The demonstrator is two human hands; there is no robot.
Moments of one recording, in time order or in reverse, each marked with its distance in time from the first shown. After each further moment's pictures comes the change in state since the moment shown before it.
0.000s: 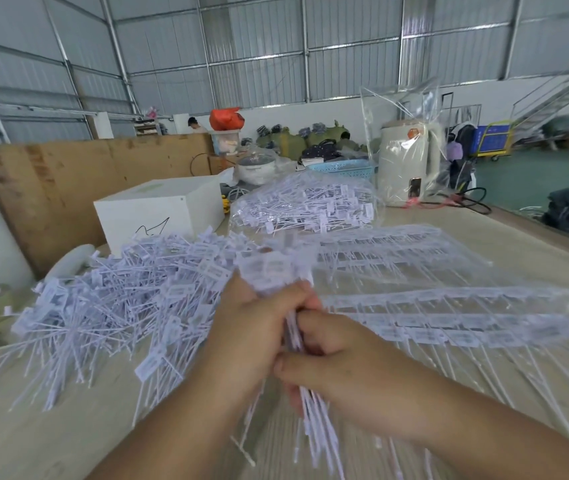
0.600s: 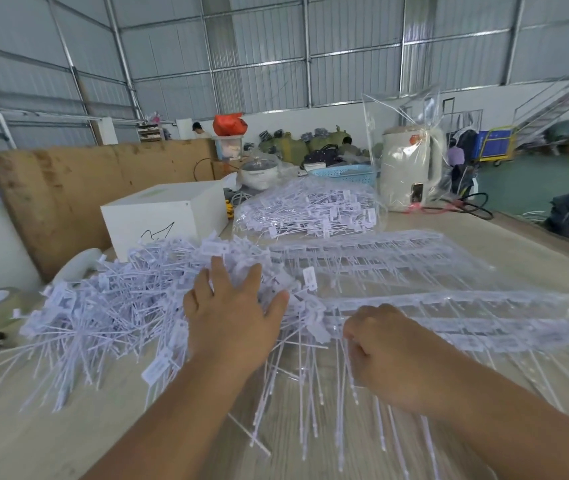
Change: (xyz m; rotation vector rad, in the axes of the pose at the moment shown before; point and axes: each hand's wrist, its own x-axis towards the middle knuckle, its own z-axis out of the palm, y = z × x) left_hand 0.033 -0.042 -0.035 1.456 0.029 -0.031; right_hand 0.005 0.034 -0.033 -0.858 0.036 0.238
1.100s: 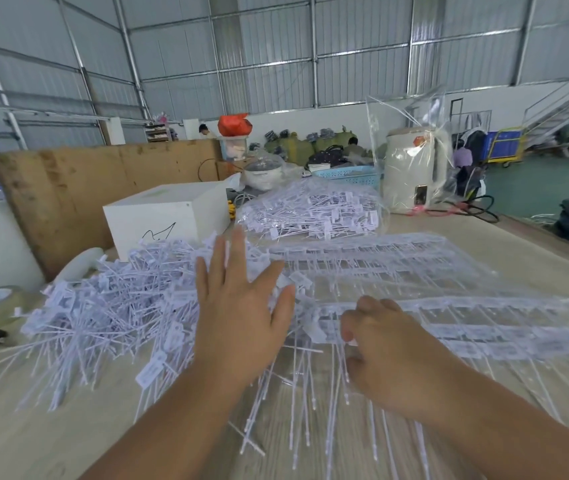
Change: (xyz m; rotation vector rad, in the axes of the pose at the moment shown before) left_hand -0.010 0.014 -0.012 -0.168 0.297 0.311; right_hand 0.002 0.005 -0.002 -0.062 0.060 -0.054
